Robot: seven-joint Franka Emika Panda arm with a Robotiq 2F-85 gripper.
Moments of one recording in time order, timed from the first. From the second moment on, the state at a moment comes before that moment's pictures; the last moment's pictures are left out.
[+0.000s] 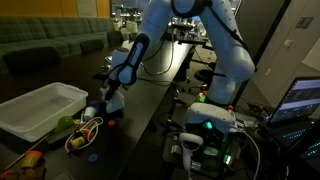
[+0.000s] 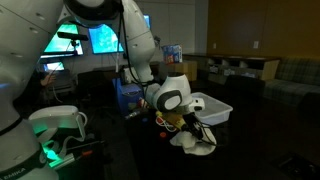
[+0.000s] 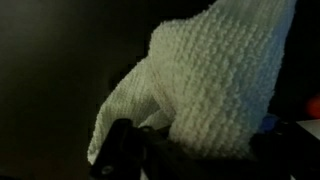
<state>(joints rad) 0.10 0.68 -0.04 -2.10 -0.04 3.06 -0.07</state>
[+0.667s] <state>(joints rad) 0.13 0.87 -0.07 -1.86 -0.04 3.06 -0.01</state>
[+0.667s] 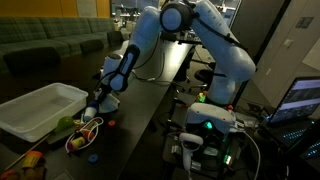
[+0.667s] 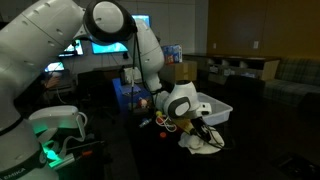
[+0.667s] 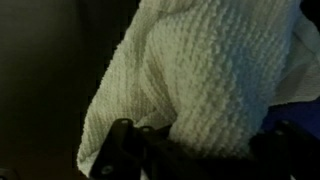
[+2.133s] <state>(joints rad) 0.28 0.94 0.04 -1.83 -0.04 3.07 0.06</state>
